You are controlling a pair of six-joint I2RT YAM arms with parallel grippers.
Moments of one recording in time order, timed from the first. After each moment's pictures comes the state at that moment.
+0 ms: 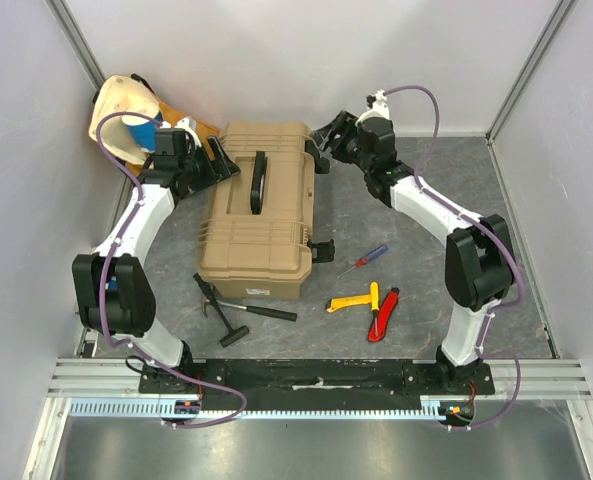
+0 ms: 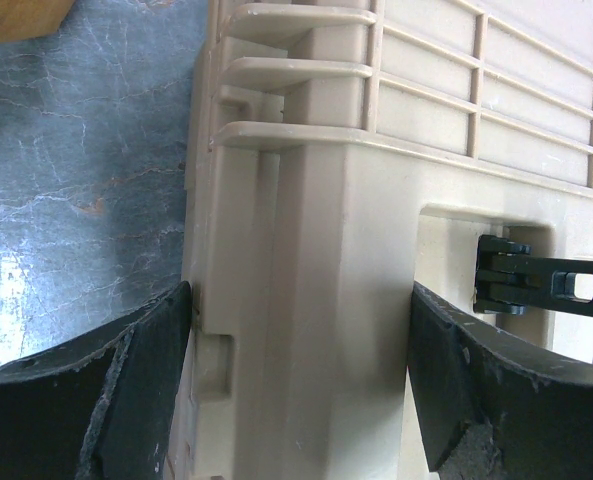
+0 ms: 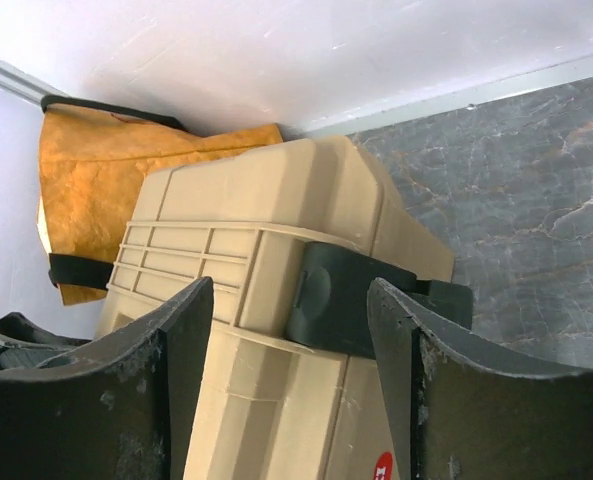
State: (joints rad) left arm -0.07 1.62 1.35 -0.36 0.24 -0.45; right arm 0.42 1.85 1.45 0.24 -0.04 0.74
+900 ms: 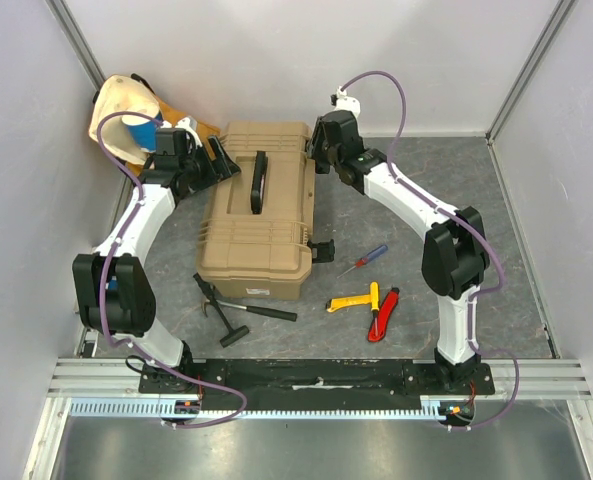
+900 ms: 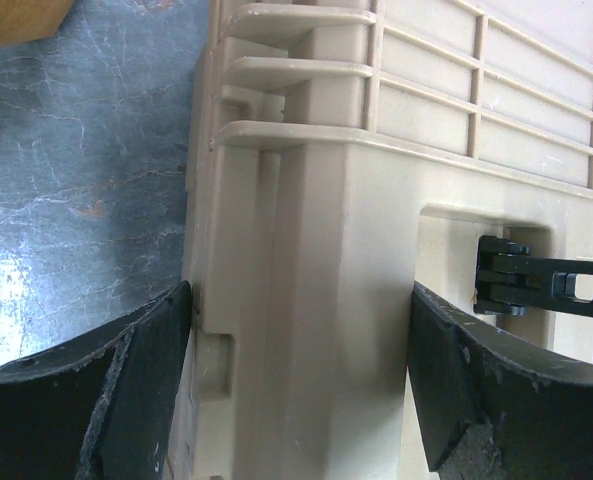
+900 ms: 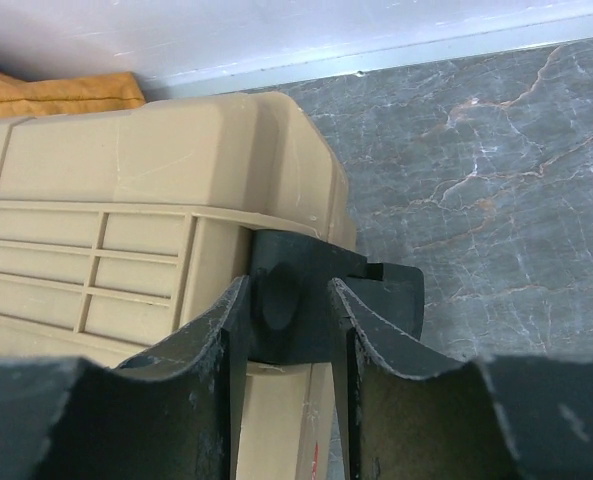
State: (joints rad) left arm -0.07 1.62 1.35 -0.36 0.24 -0.45; right arm 0.53 2.03 1.80 -0.19 0.26 0.50
